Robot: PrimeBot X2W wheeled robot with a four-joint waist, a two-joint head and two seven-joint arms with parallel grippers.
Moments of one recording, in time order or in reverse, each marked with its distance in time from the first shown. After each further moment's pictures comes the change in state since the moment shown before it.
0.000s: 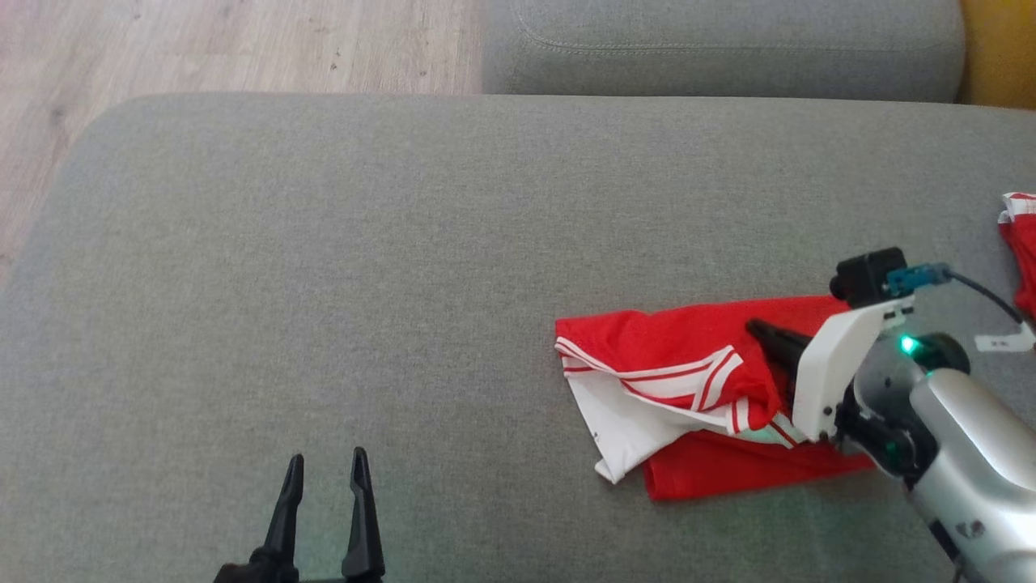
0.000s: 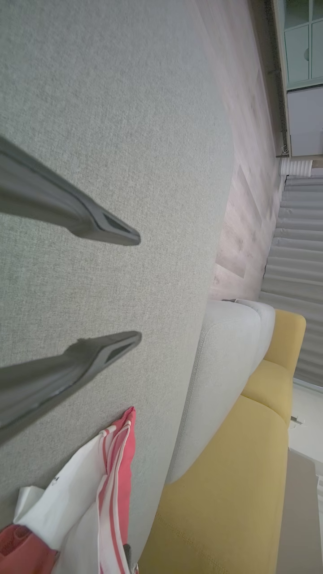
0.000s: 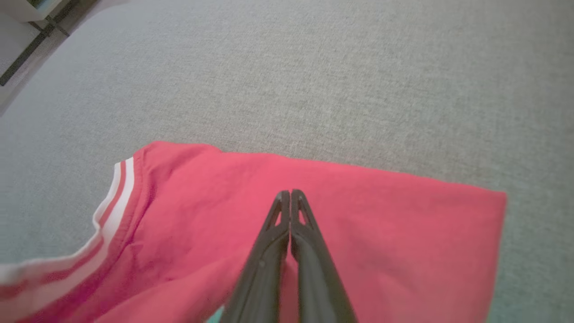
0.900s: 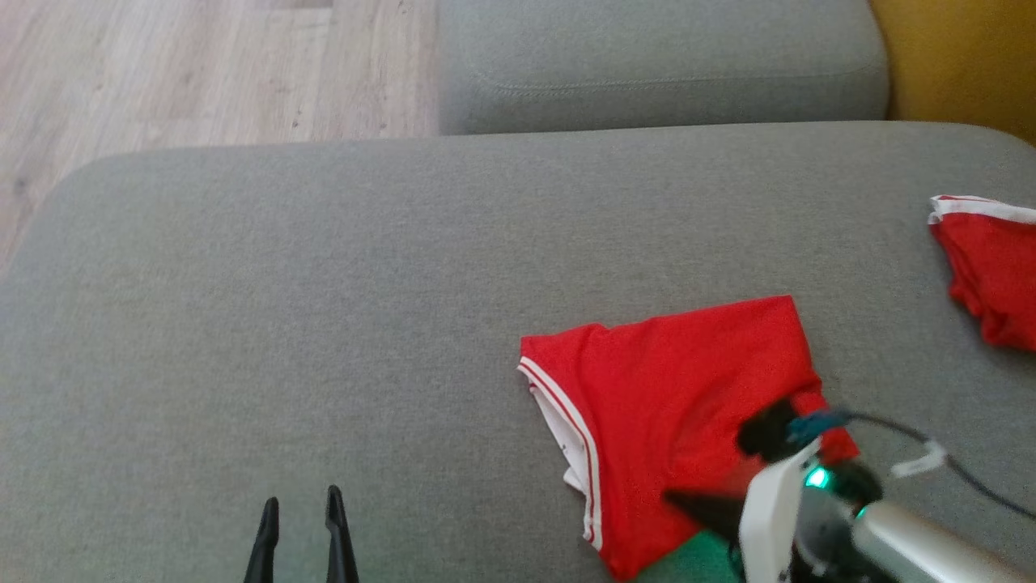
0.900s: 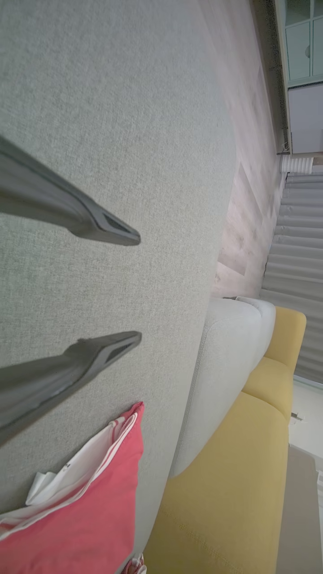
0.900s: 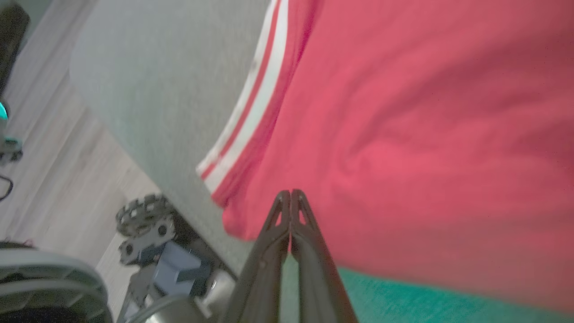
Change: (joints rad) left arm 0.073 0.000 0.033 -0.006 -0.017 0.017 0.000; right arm 0.170 -0.122 0.371 -0.280 0.172 0.000 0.022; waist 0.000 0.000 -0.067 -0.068
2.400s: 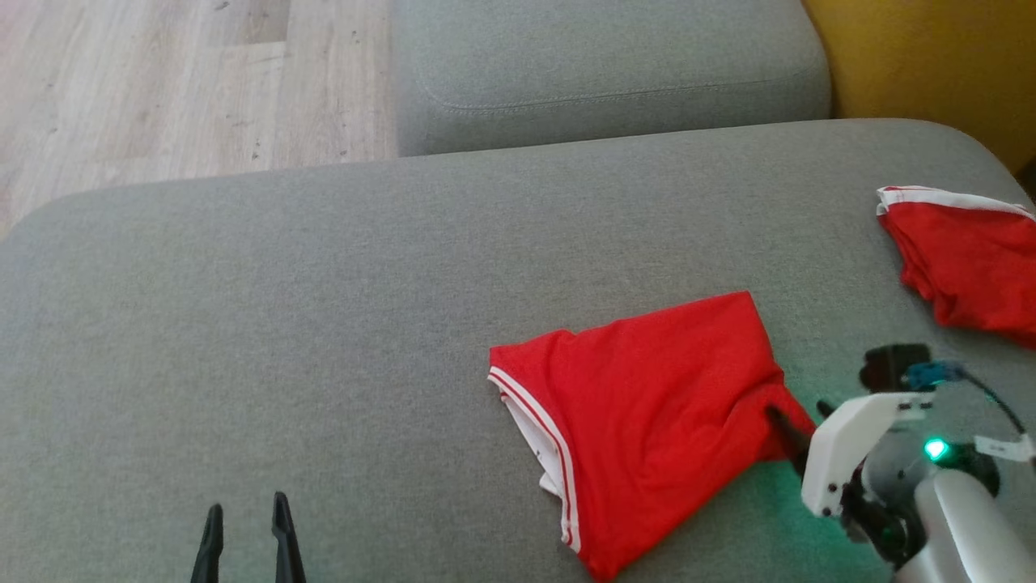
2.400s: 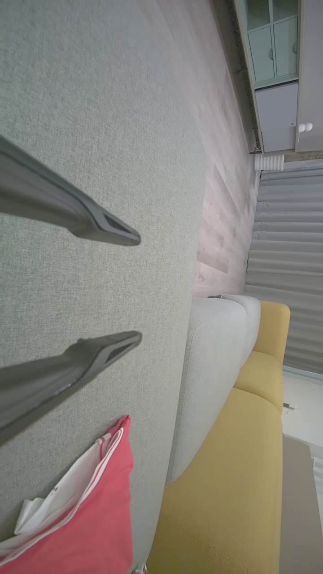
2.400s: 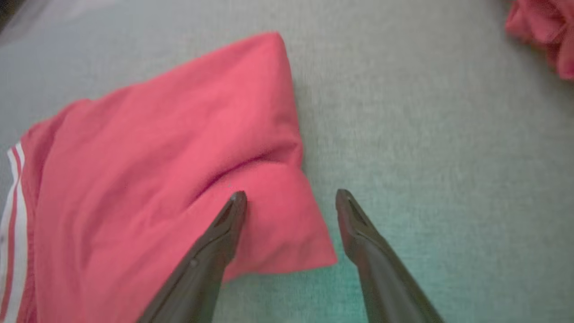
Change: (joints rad) left arm 0.041 -0.001 0.150 -0.031 0.074 -0.071 0.000; right arm 0.121 0.385 -0.886 0.200 -0.626 0.000 0.088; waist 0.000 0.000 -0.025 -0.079
